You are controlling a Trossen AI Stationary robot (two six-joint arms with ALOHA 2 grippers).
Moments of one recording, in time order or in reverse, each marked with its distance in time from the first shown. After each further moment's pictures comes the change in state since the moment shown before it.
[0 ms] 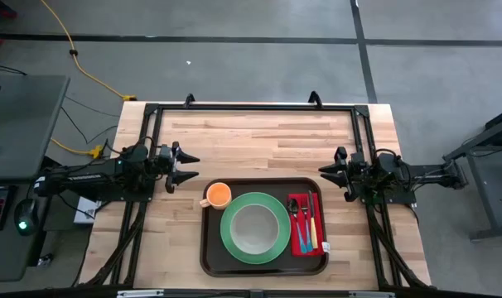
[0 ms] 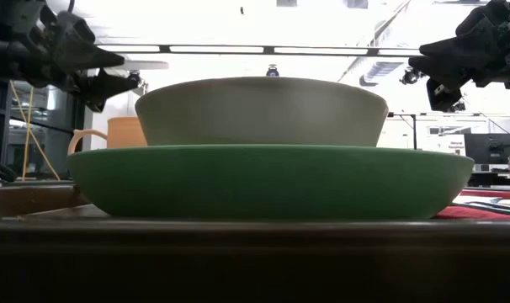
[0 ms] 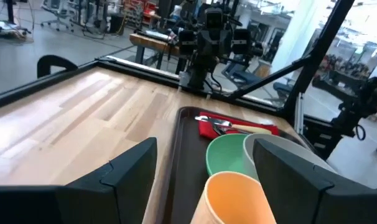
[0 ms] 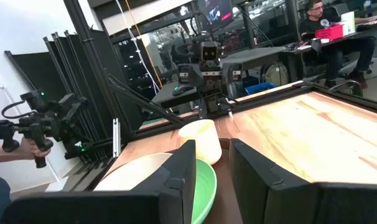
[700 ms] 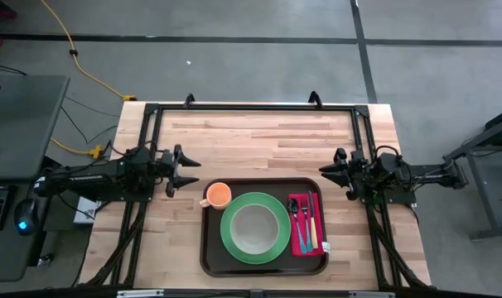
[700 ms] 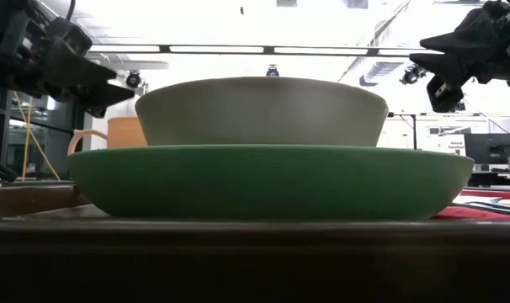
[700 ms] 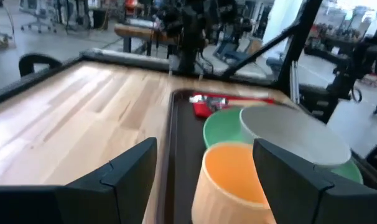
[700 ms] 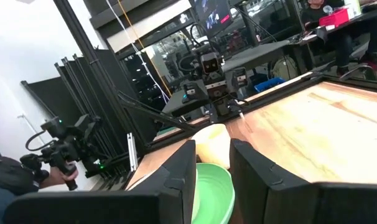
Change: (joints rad) left arm 0.000 -0.003 -0.051 0.012 0.066 0.116; right arm 0.000 0.000 0.000 0.030 0.000 0.136
